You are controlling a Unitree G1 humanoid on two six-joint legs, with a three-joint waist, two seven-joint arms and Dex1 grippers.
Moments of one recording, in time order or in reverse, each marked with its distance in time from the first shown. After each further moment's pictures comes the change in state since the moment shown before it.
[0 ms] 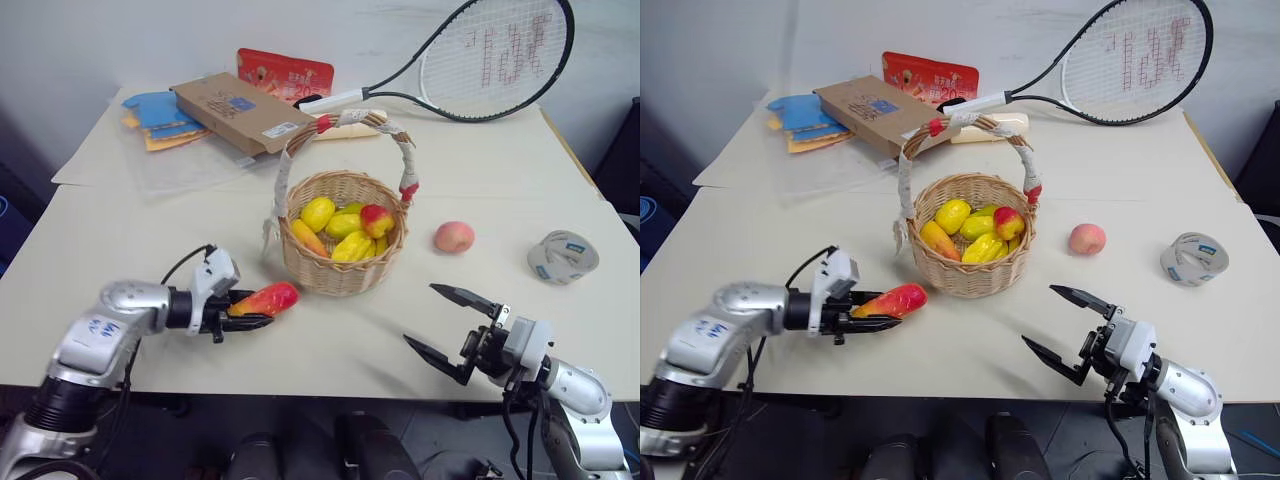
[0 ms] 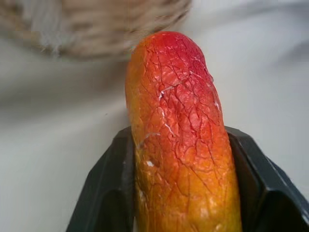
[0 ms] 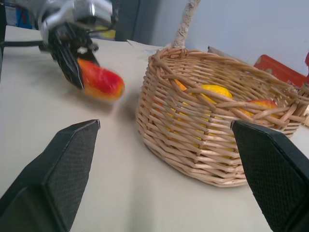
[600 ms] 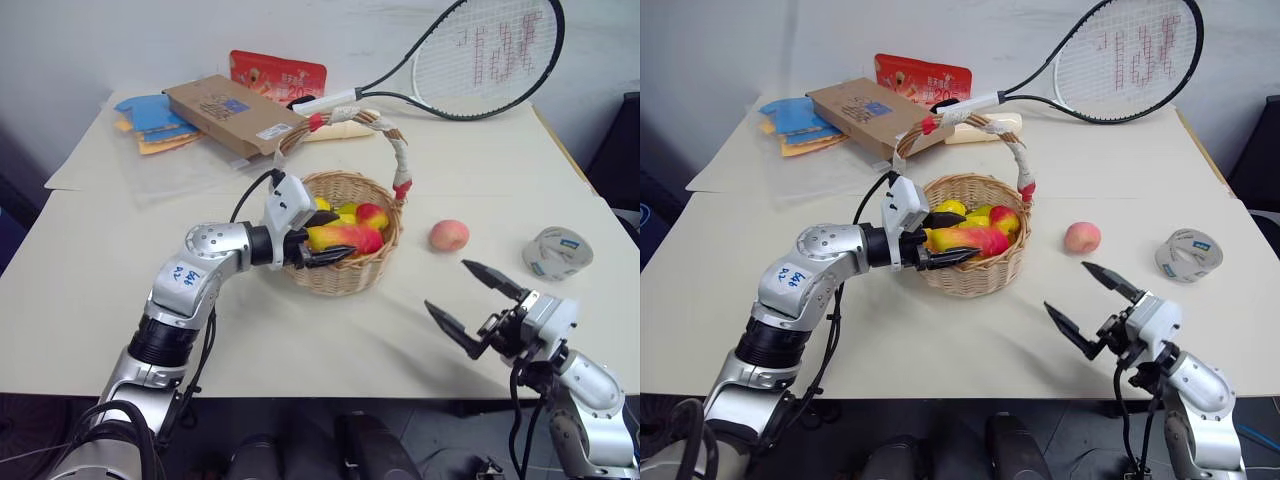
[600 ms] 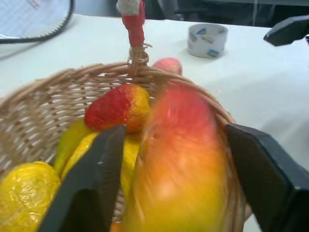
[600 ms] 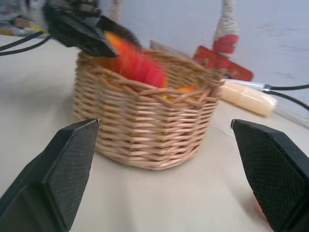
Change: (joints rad) left arm -0.331 -0.417 -0.143 0.175 0.156 -0.144 0.336; right arm -0.053 0.014 -0.093 0.006 0.021 0.095 -0.199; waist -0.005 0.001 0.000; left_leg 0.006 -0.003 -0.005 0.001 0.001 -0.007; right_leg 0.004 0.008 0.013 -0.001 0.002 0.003
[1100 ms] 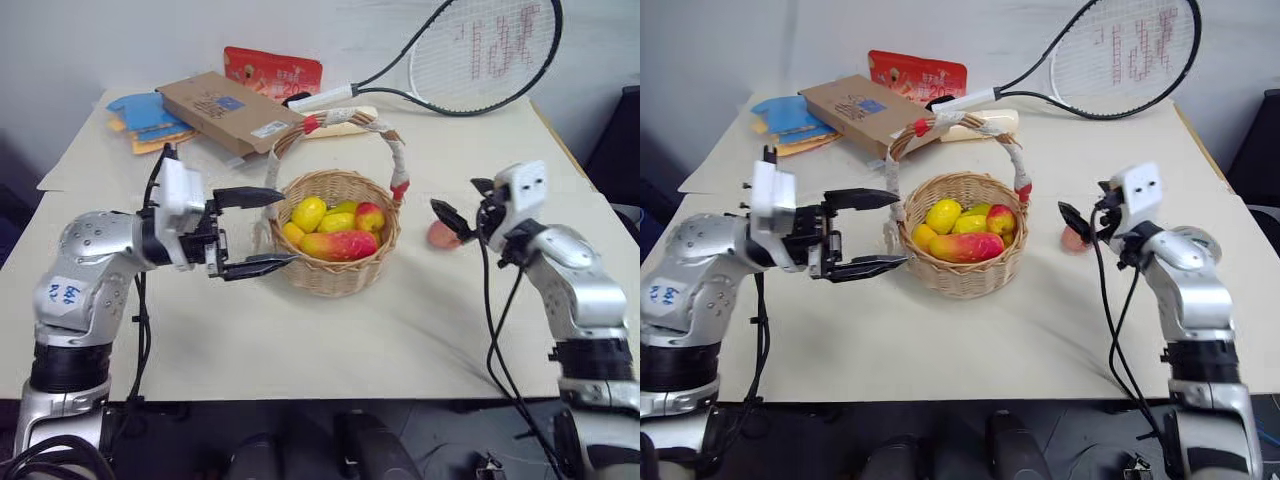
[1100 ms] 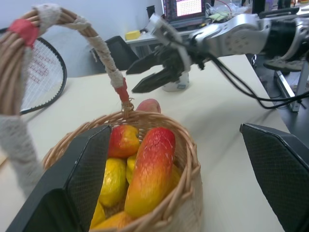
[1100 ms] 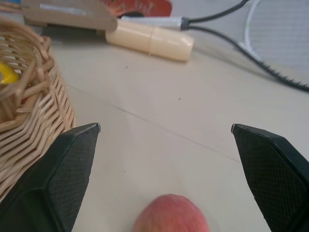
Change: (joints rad) left arm 0.194 0.281 0.329 -0.157 -0.264 -0.154 -0.329; right arm -0.751 -0.088 0.144 0.432 -0.171 0.657 -0.309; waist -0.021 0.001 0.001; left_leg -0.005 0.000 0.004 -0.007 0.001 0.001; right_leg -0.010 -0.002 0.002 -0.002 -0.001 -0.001
